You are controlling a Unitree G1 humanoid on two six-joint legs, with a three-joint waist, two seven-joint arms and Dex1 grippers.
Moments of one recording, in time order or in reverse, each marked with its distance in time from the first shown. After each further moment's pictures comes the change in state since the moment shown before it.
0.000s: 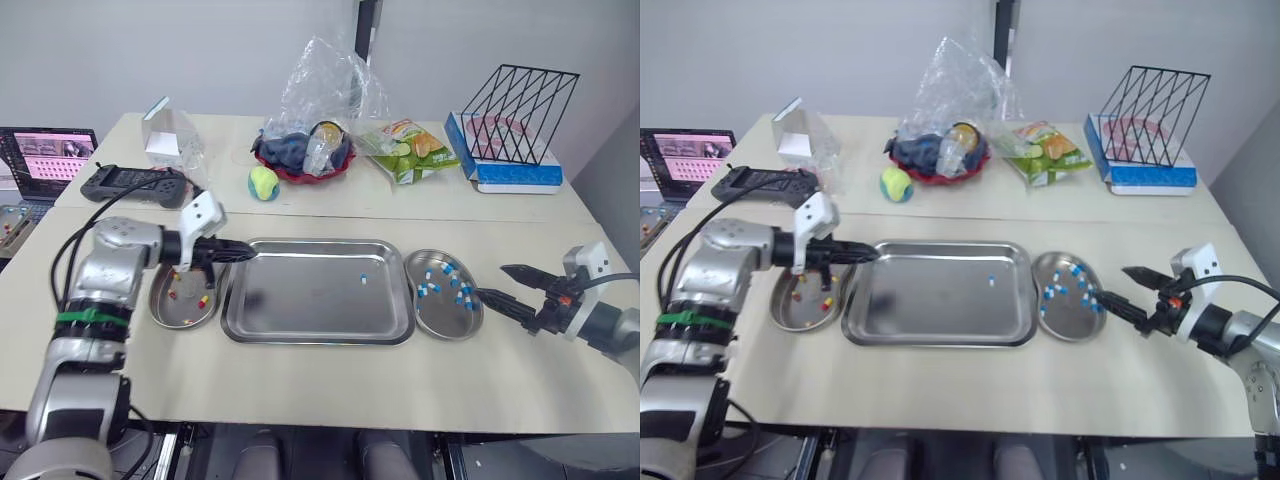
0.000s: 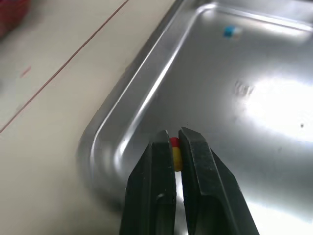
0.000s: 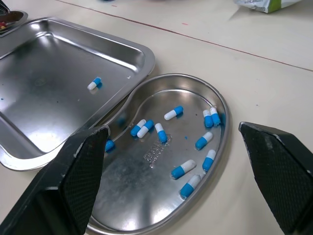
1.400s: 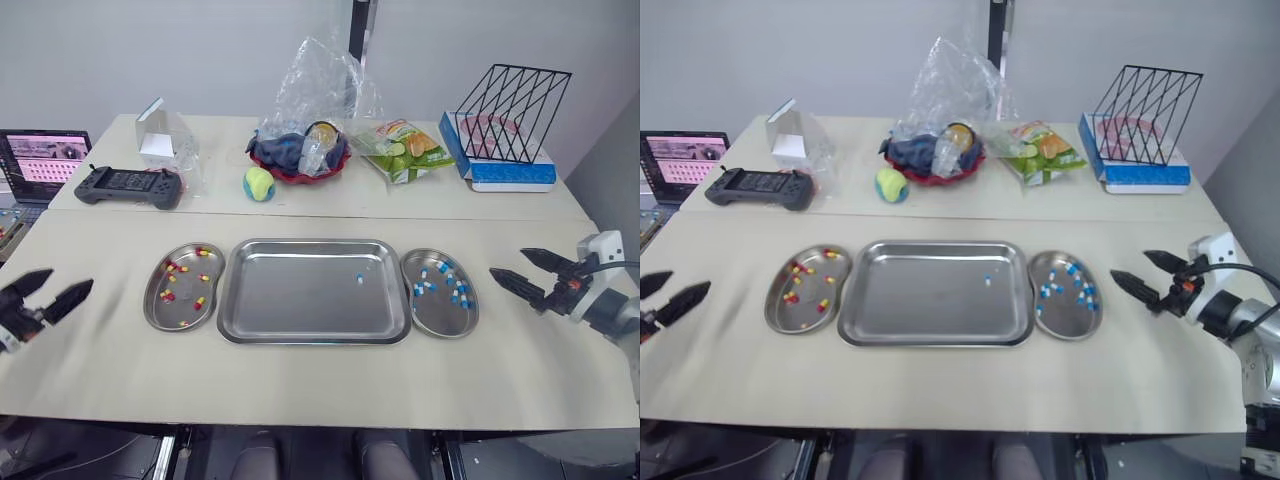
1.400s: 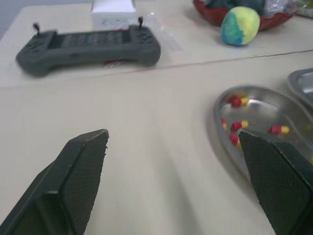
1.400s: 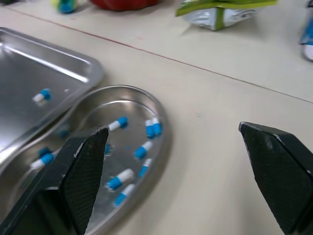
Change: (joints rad) left arm 0.578 0.109 0.689 0.141 -0.307 -0.180 0.224; right arm -0.150 0.026 0.011 0.334 -0.105 -0.248 -0.005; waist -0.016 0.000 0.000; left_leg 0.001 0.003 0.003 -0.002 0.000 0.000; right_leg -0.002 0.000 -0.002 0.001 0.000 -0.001
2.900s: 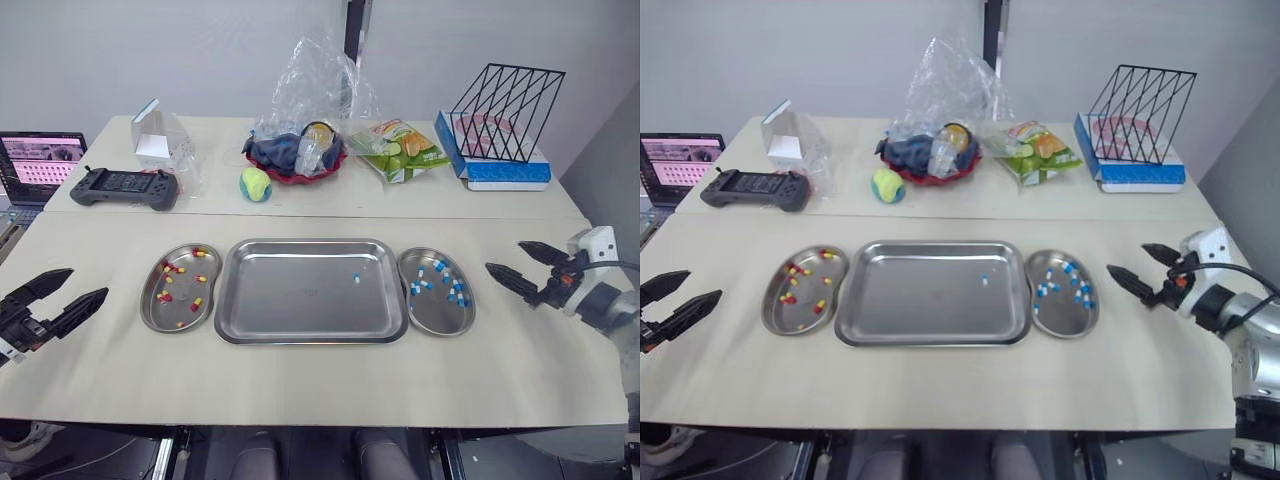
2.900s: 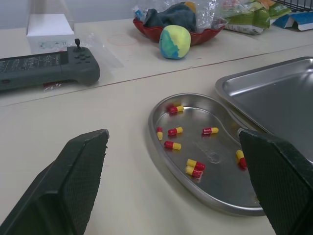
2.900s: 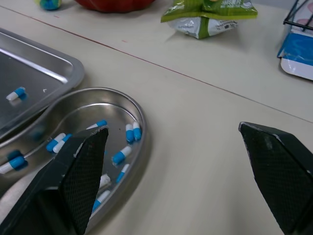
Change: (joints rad) left arm 0.079 0.008 -0.001 -0.158 -0.131 0.014 -0.158; right arm -0.033 0.011 0.037 -0.057 -0.047 -0.005 -0.011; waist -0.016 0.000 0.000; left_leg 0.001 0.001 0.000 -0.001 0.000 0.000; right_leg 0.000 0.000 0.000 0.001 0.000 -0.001
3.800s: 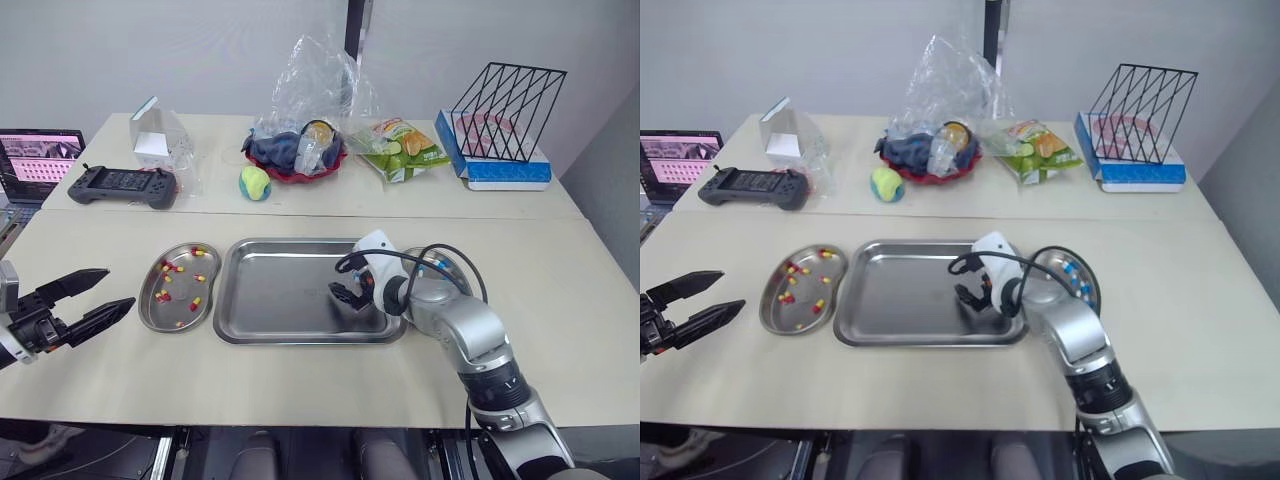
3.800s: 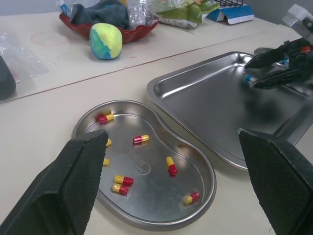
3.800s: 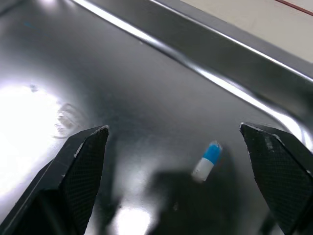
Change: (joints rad) left arm 0.088 0.031 -0.029 -0.254 -0.089 0.157 -0.043; right arm -0.282 0.499 0.617 -0.420 -0.250 0.716 -0.670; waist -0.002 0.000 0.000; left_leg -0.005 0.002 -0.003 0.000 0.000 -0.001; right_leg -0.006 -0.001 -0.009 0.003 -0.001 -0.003
